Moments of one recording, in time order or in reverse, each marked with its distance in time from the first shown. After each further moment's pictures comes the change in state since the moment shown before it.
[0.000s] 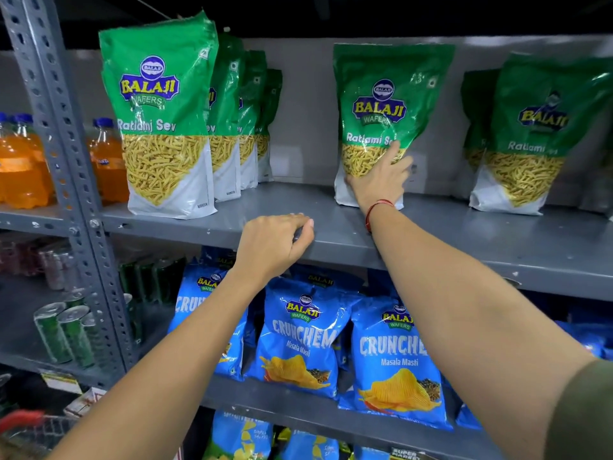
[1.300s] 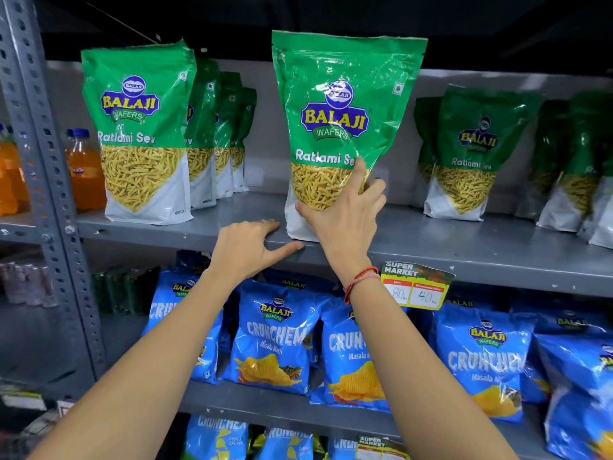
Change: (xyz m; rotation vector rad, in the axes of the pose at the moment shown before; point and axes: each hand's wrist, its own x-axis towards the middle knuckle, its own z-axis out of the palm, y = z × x) left_hand -0.005 0.008 -0.015 0.031 -0.015 0.035; right_hand -0.106 -0.010 -0.095 0.038 0.083 -0.186
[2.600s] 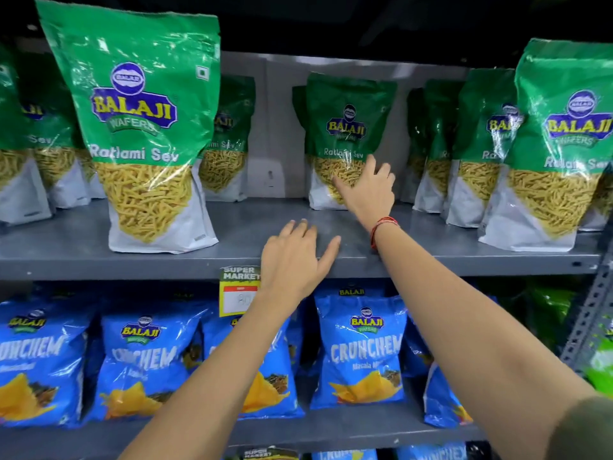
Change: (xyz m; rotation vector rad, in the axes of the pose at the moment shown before) left_hand 0.053 0.290 0.060 -0.135 -0.120 0.022; right_hand 0.159 0.250 -0.086 -0.260 -0.069 0.103
